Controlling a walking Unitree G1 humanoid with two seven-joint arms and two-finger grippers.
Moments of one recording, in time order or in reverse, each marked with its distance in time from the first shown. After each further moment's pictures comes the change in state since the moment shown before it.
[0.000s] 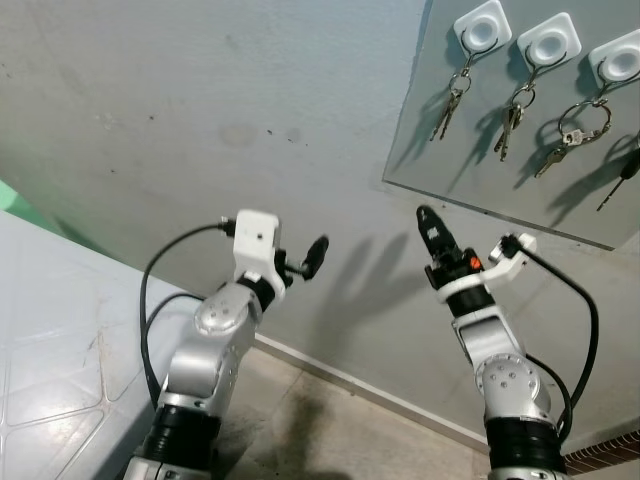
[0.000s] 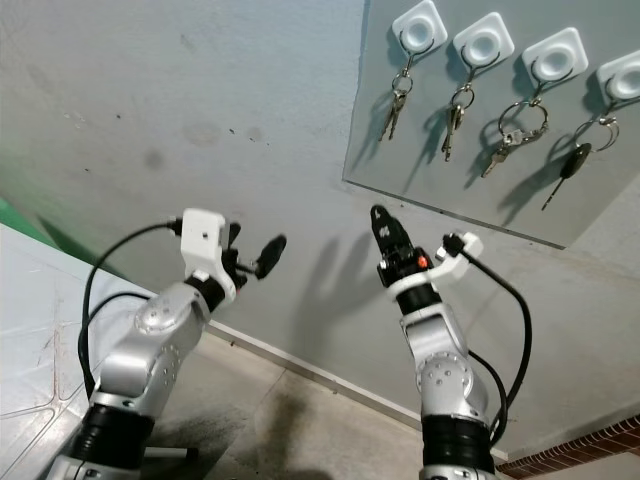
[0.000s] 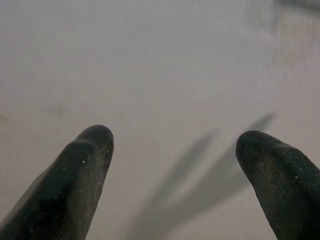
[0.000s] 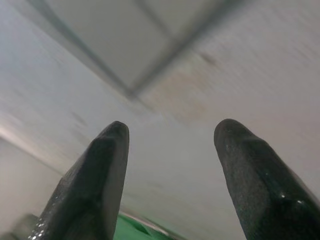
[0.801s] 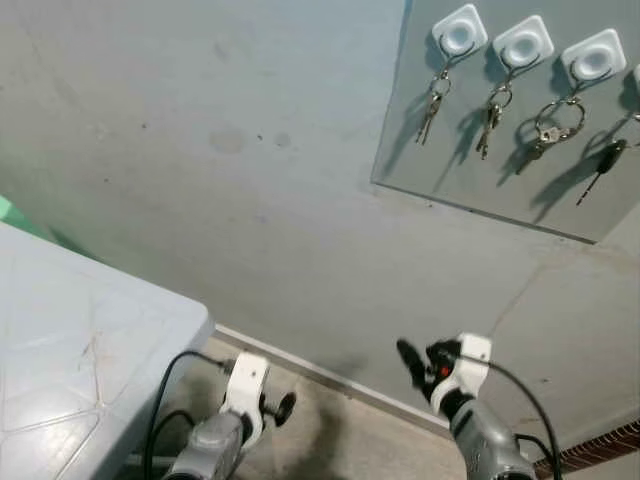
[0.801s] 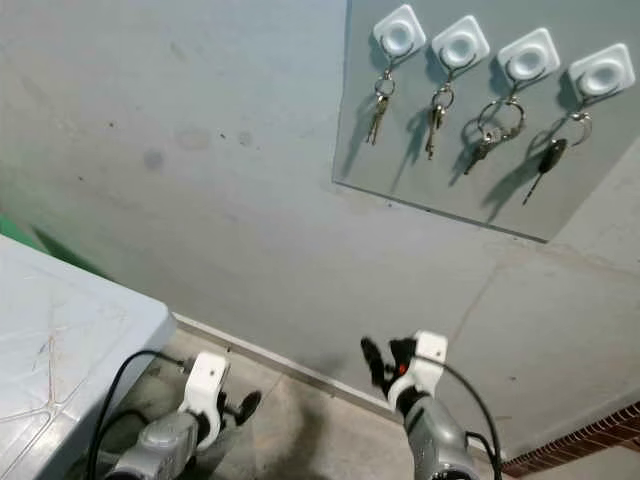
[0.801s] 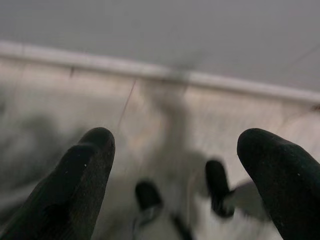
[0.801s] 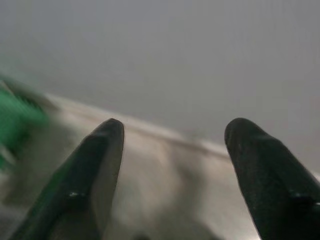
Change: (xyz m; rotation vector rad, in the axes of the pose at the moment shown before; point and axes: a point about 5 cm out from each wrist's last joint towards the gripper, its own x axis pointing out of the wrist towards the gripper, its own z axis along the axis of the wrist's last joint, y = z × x) left arm -0.085 0.016 -0.188 -0.082 0.664 0.173; right arm -0.103 -0.094 -0.087 -0.458 0.572 -0.456
